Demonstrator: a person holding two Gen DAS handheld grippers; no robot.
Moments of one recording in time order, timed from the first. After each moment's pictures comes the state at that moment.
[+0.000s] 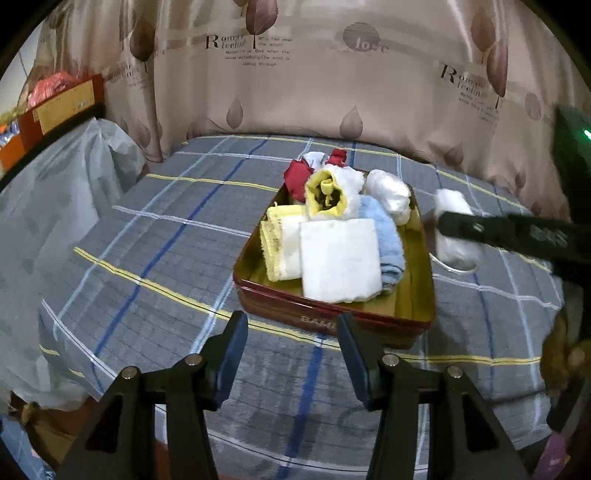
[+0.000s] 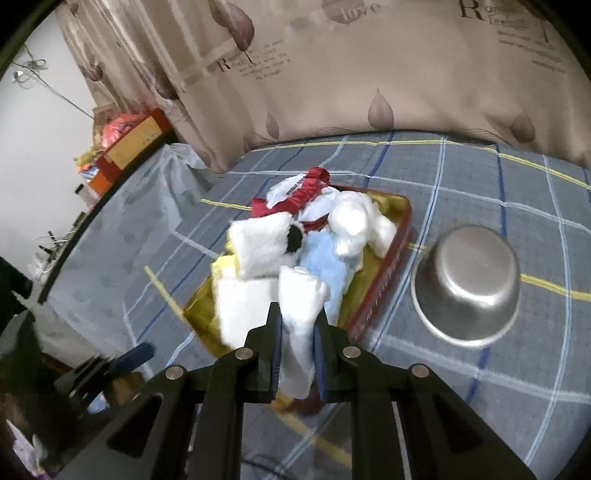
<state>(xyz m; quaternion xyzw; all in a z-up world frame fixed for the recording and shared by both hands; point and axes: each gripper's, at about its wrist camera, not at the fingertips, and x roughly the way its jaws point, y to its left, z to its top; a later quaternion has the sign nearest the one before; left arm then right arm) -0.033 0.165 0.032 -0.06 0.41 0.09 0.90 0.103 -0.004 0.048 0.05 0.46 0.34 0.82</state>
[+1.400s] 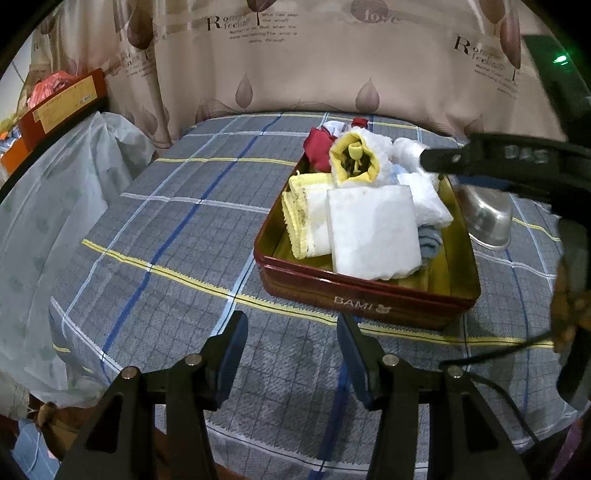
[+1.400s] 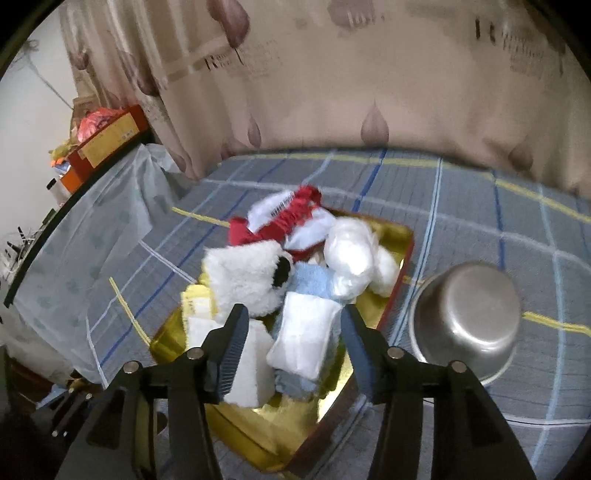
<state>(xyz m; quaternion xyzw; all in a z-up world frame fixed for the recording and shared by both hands) -0.025 0.180 0.006 -0.04 0.45 0.11 0.89 0.108 0.026 0.054 0.01 0.42 0.29 0.86</state>
